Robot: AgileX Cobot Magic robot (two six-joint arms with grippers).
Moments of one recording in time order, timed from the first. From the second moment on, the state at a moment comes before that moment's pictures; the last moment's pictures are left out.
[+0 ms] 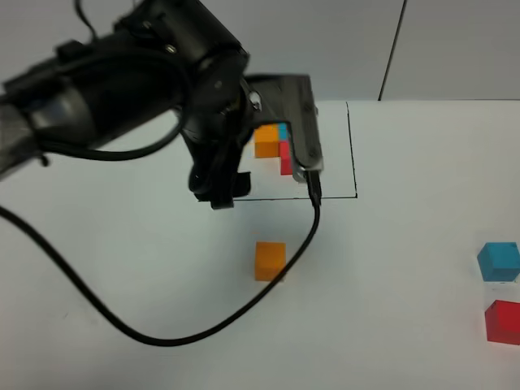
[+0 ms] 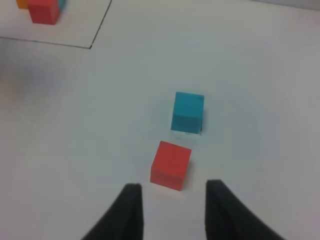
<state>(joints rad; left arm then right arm) -0.75 1.84 -1.68 0.39 1.04 0.59 0.11 0.01 -0.50 -0.06 1.07 -0.02</state>
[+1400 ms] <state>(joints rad) -0.23 0.27 -0.91 0.12 1.20 0.31 0.11 0.01 -0.50 -0.06 1.07 -0.02</state>
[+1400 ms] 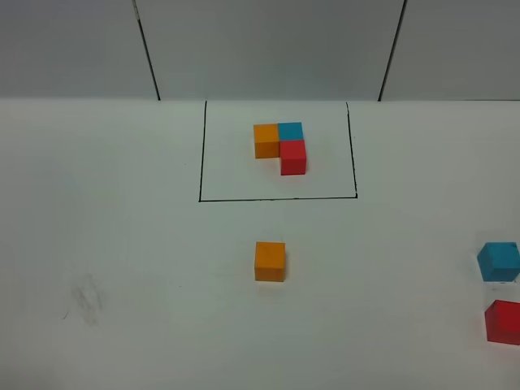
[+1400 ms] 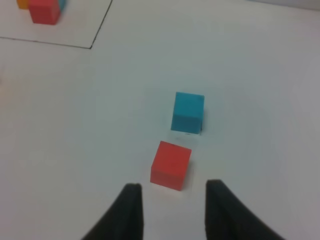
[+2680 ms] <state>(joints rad) 0.12 -0.01 -0.51 0.02 1.08 -0.04 0.11 0.01 -0.50 -0.06 1.07 -0.02</state>
